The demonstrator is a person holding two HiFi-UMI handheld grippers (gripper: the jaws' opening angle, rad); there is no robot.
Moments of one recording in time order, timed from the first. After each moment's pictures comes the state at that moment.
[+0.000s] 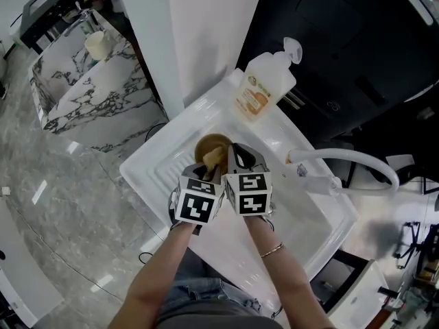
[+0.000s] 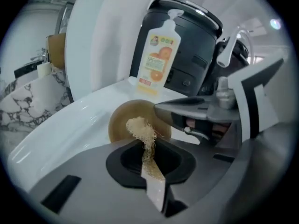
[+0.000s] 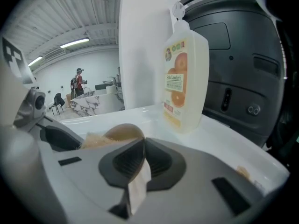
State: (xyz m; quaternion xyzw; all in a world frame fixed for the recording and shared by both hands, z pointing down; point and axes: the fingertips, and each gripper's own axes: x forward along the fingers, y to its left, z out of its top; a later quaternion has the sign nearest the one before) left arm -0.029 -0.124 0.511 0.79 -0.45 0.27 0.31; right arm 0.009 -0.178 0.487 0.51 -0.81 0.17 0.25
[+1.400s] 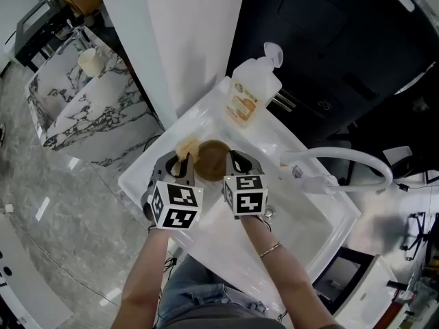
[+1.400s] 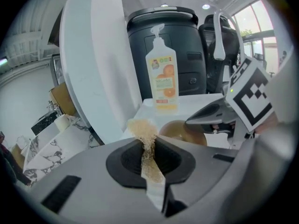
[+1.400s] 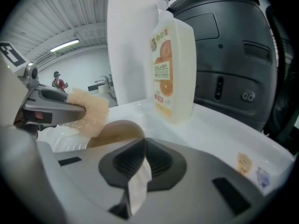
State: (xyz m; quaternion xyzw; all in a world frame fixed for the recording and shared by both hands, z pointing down) left arm -0.090 -0.166 0.462 0.79 -0.52 0.32 0.09; right arm 0.027 -0.180 0.507 0.53 -0.78 0.20 0.25
